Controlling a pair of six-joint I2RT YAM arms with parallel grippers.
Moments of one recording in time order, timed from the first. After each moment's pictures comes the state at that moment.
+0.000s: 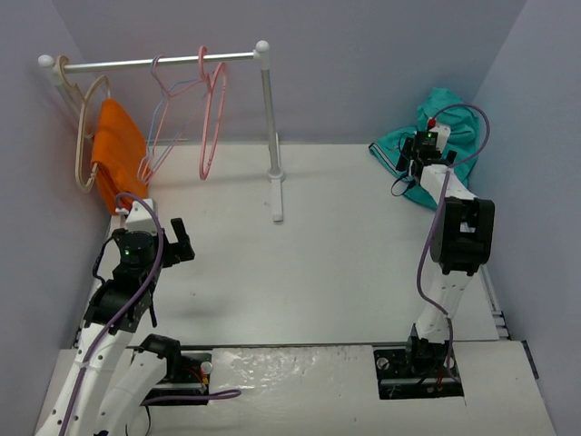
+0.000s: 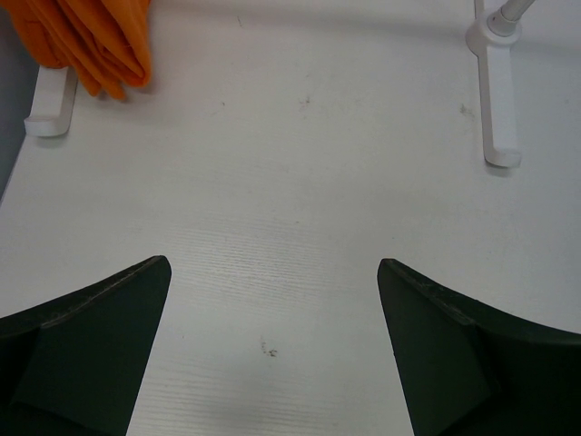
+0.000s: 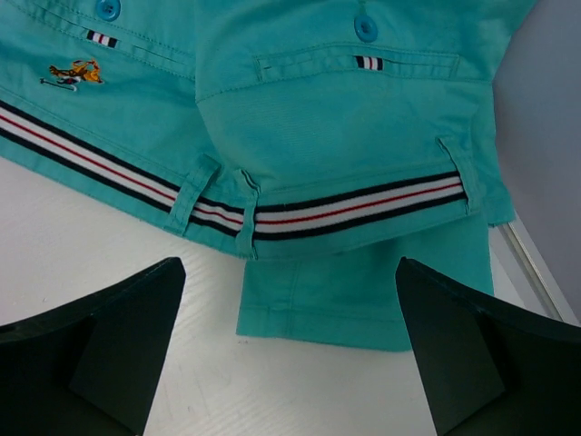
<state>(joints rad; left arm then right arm) -0.23 0.62 0.77 -0.61 -0.28 -0.26 -0.08 2.06 1.56 -0.18 0.38 0.21</state>
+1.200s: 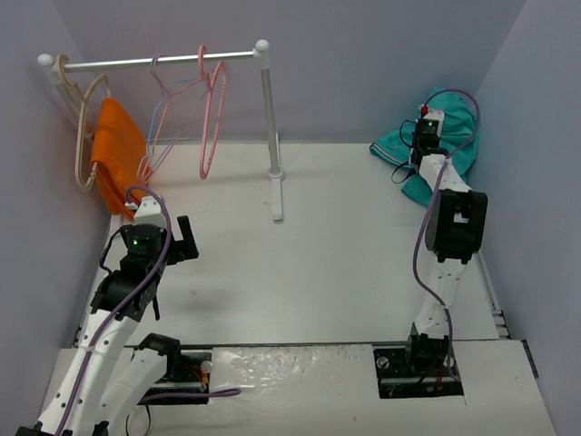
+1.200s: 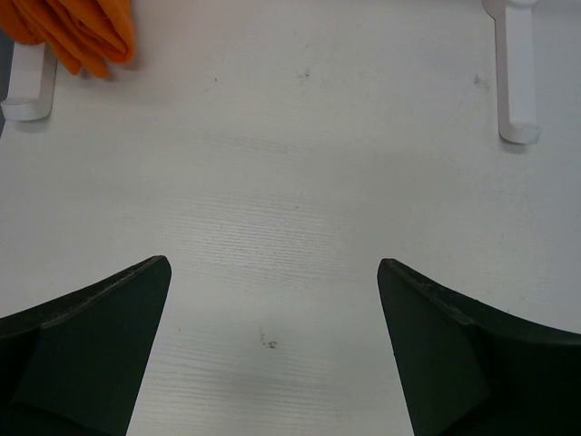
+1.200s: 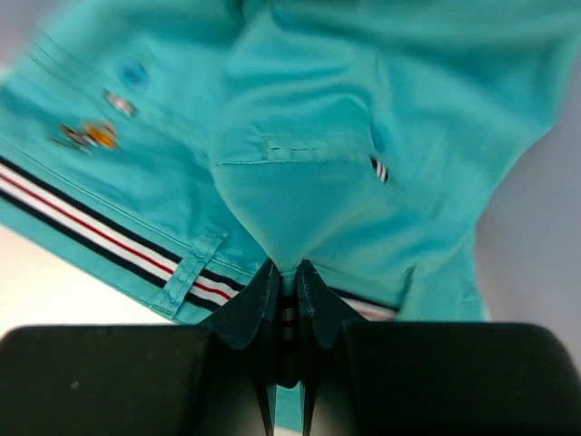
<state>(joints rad) -0.23 0.69 0.77 -0.61 -0.26 -0.26 -0.09 2.23 1.78 -0.17 0.35 0.01</state>
